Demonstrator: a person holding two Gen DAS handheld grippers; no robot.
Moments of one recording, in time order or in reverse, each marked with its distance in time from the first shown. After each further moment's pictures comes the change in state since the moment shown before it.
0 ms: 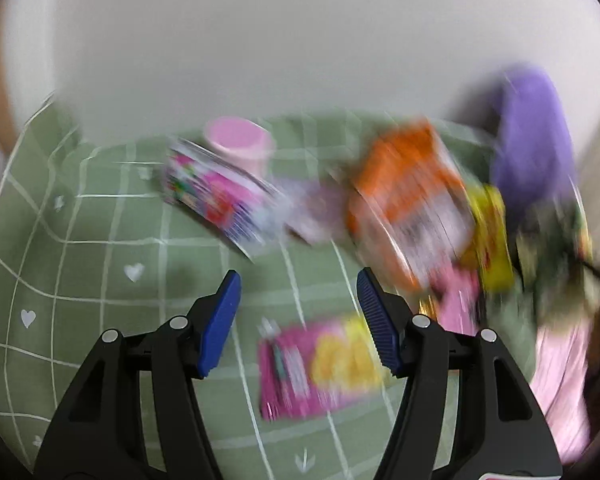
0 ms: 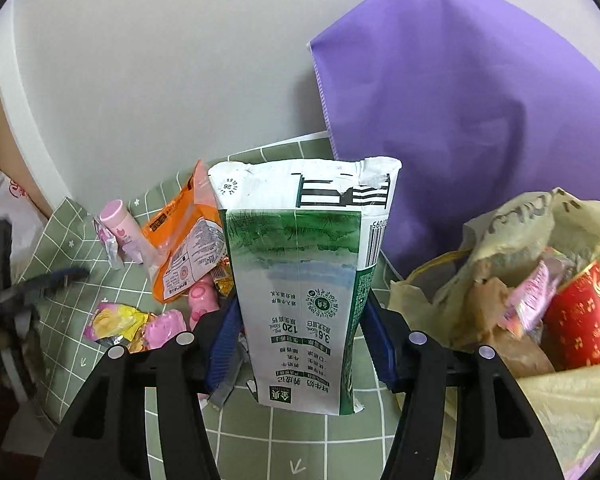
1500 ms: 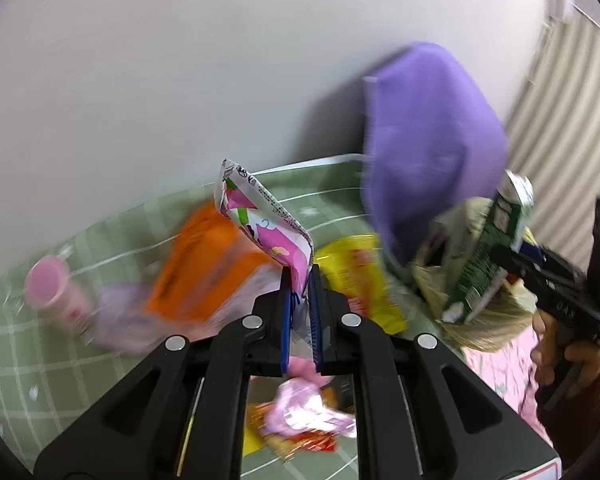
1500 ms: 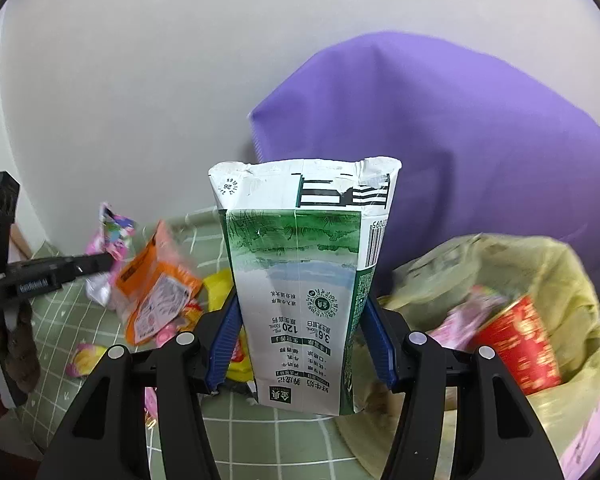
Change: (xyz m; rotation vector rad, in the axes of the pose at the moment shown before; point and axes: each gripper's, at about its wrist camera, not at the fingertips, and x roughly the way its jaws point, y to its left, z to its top) left arm 0.015 -0.179 0.048 0.341 0.012 -0.277; right arm -0.041 -0.031 0.015 0.049 -0.161 -0.115
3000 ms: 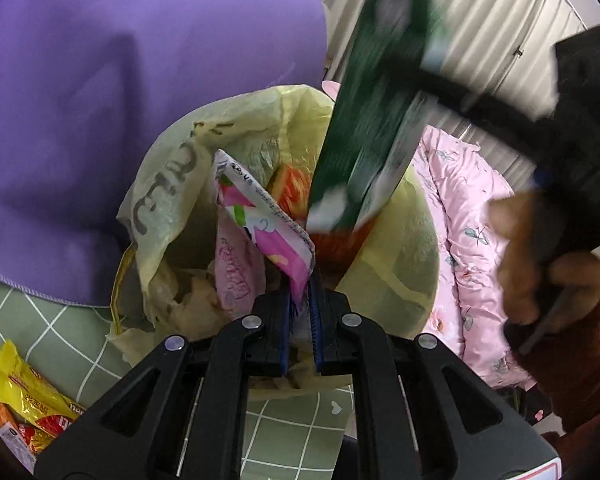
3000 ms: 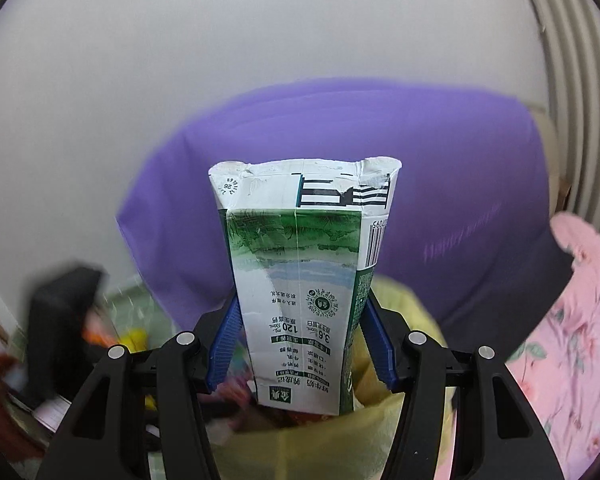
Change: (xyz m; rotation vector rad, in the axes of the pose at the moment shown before) left arm 0.162 -0.237 0.009 0.418 0.333 -0.475; right arm -0.055 -0.161 -0.004 0.228 -0.116 -0.148
